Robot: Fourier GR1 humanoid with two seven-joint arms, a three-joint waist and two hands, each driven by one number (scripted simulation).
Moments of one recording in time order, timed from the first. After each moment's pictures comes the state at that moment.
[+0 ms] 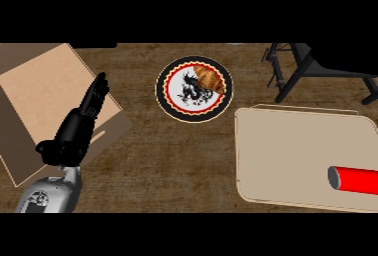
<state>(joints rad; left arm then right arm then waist) -0.19 0.18 -0.07 -1.62 -0.08 0.05 0.05 -0.84 -0.39 0.02 -1.93 0.86 0.12 1.04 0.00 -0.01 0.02</state>
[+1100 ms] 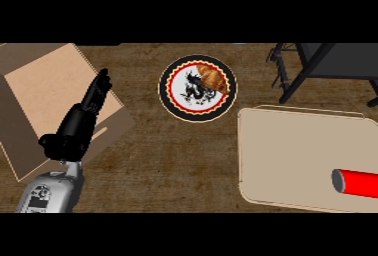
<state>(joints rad) -0.22 0.16 -0.05 -1.60 -0.09 0.02 0.05 -0.96 -0.55 -0.07 -1.48 0.96 -0.02 0.73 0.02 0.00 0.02</state>
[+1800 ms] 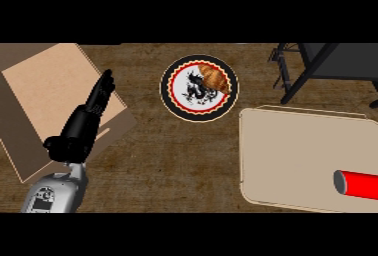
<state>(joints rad) -0.21 0.14 -0.06 -1.62 -0.11 0.02 0.06 -1.00 -0.50 -0.22 -1.18 0.83 -0.35 0.43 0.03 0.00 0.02</state>
